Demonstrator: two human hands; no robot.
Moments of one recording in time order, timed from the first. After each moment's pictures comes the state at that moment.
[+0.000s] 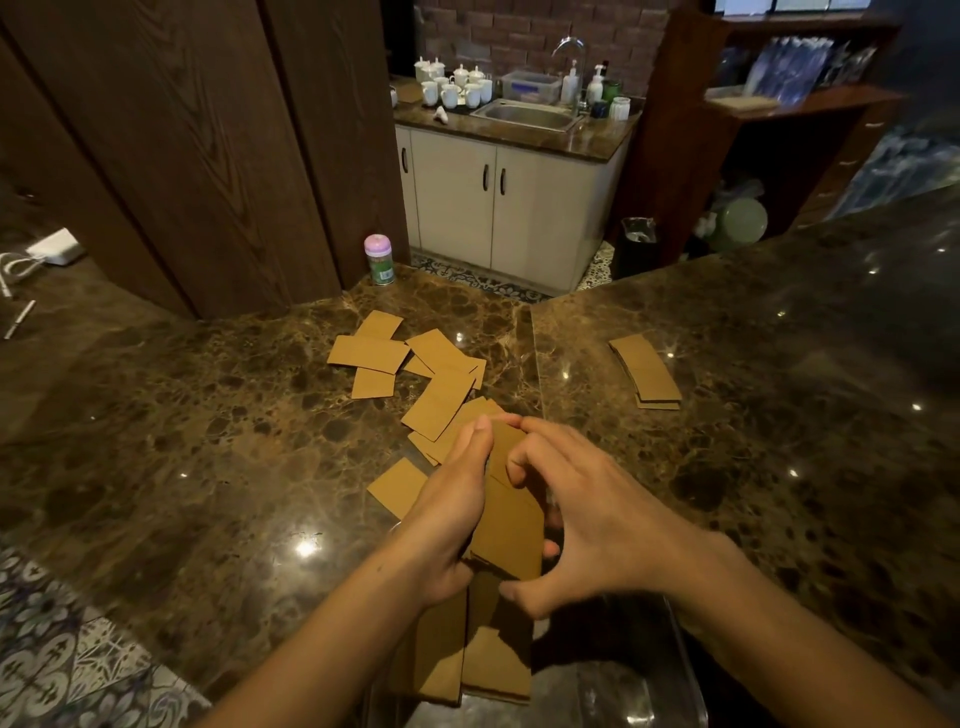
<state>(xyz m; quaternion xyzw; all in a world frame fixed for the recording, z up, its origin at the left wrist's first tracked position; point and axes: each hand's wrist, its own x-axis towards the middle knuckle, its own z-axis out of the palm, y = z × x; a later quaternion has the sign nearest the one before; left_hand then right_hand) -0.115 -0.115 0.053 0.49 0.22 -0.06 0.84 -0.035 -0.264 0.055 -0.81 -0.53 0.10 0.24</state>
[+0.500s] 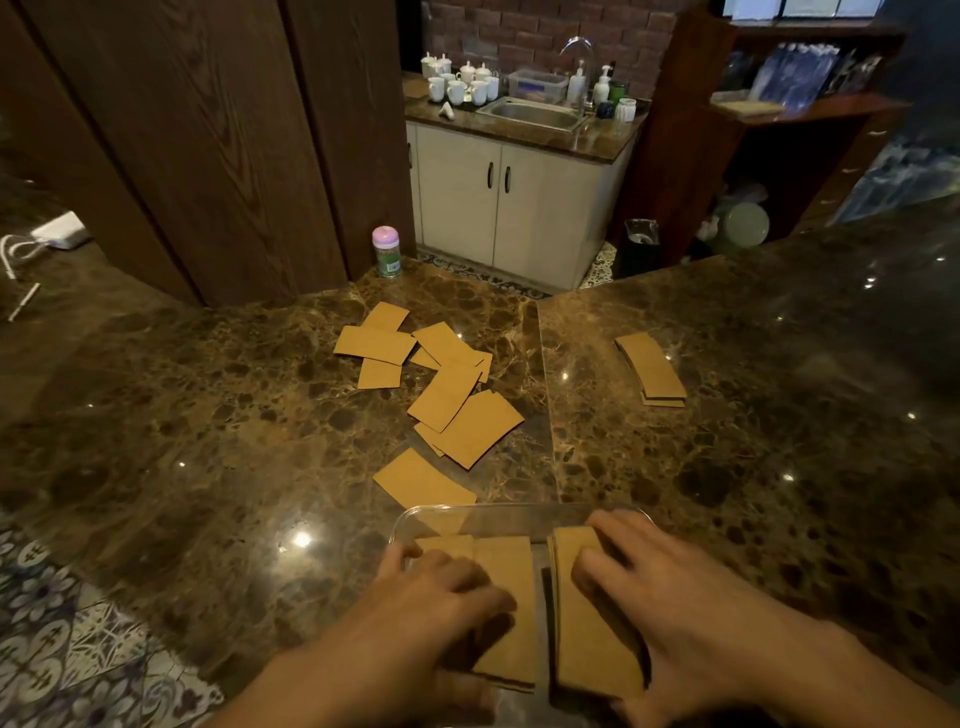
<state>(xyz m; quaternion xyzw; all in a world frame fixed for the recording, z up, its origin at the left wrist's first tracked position) -0.196 -0.082 0.012 0.97 -0.13 -0.17 0.14 -0.067 -0.319 0.059 -0.81 -0.51 0.28 -0.05</state>
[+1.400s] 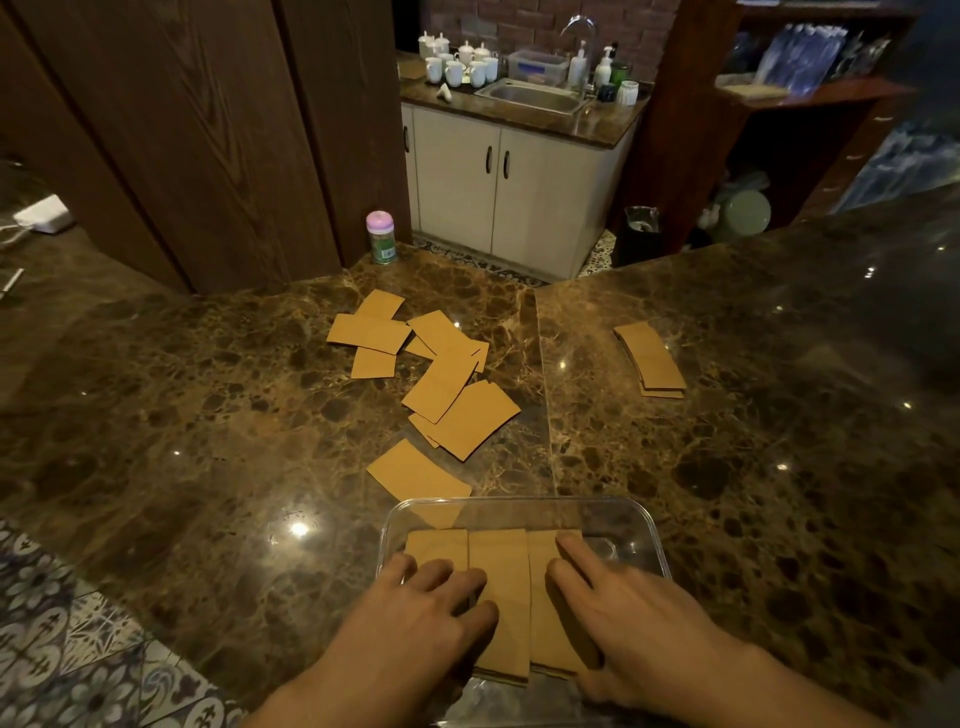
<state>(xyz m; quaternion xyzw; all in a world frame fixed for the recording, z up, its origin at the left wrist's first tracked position) -0.199 -0.089 -0.027 0.97 -0.15 -0.17 0.01 -0.080 -0.304 0.004 -0.84 -0.46 0.27 -0.07</state>
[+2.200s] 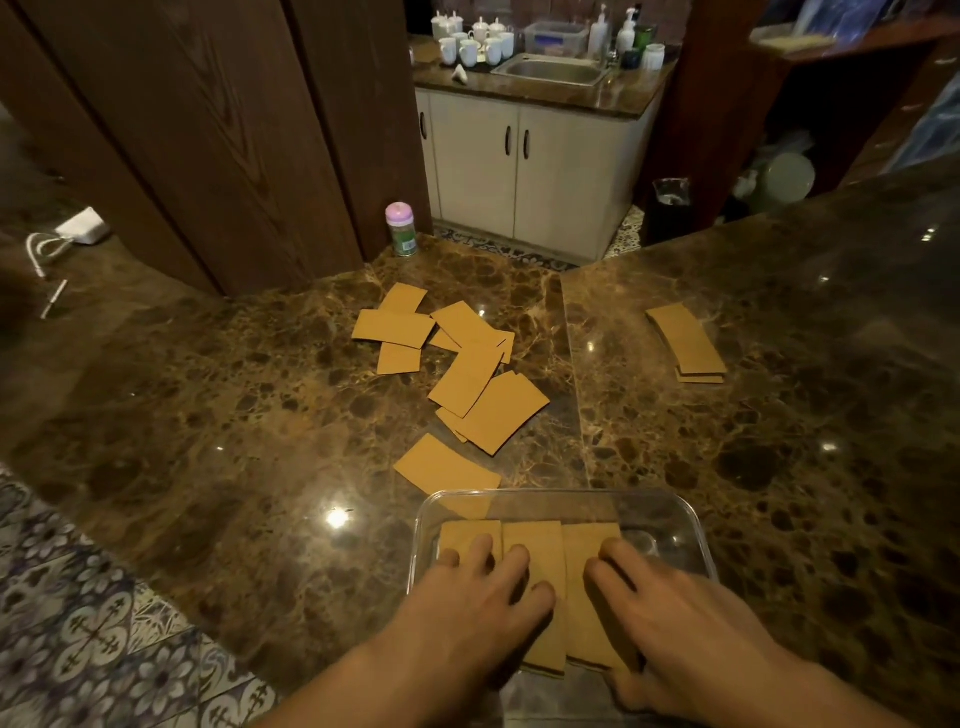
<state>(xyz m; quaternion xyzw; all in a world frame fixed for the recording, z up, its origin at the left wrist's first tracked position) -0.177 -0.103 -0.018 0.97 -0.17 -0.18 -0.01 -0.085 -0.303 0.004 -0.85 -0.45 0.28 -0.08</state>
